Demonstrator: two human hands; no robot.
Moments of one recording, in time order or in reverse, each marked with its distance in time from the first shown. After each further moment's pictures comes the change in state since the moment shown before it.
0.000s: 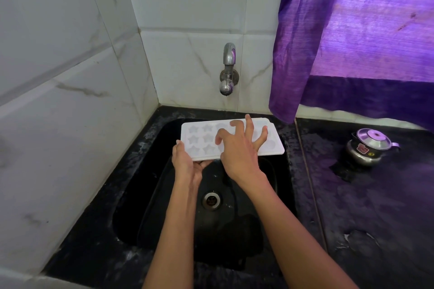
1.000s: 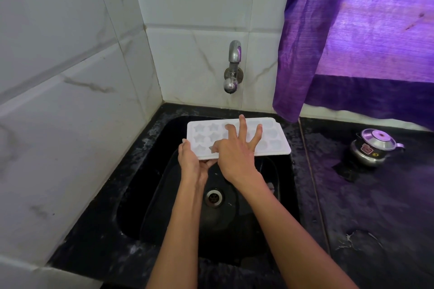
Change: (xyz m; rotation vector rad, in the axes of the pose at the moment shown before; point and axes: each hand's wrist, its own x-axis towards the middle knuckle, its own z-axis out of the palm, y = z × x) left_hand -0.004 -0.007 -0.002 -0.038 -0.010 -0.002; right_hand -0.006 -0.013 0.005 -0.190 -0.122 -0.112
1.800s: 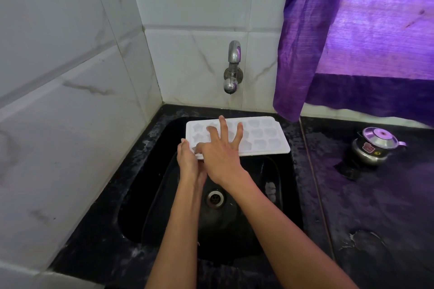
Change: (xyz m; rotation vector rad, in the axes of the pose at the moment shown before) left_hand 0.019 -0.004 -0.010 0.038 -0.012 0.021; right_hand 0.011 -0.023 0.012 -0.002 0.039 -0.148
